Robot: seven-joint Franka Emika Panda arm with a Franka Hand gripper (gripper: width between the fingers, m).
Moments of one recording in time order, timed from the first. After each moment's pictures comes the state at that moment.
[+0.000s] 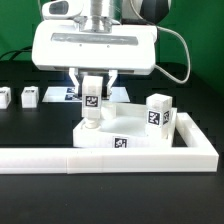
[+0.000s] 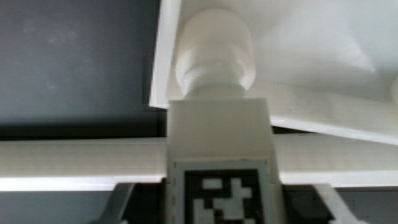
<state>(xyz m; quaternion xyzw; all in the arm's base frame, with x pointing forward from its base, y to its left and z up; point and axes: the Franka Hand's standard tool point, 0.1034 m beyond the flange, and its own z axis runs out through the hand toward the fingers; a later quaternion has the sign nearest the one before) 0.563 -0.016 0.080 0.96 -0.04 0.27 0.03</state>
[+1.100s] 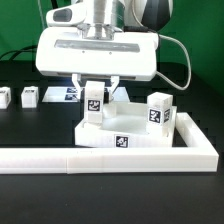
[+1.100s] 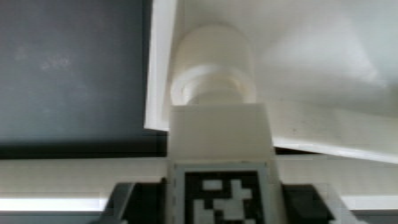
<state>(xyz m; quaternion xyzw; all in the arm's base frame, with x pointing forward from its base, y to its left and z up) 0.551 -0.012 0.066 0.96 -0.05 0.26 0.03</state>
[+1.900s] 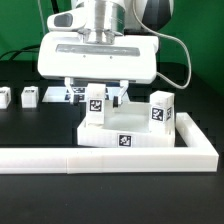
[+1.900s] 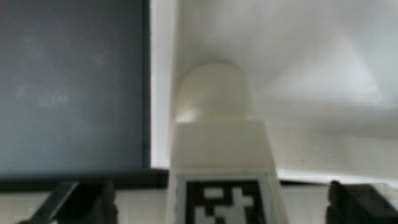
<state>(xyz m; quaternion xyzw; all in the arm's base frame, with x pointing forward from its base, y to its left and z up) 0.544 -0.011 0.061 0.98 -0.05 0.21 0.02</state>
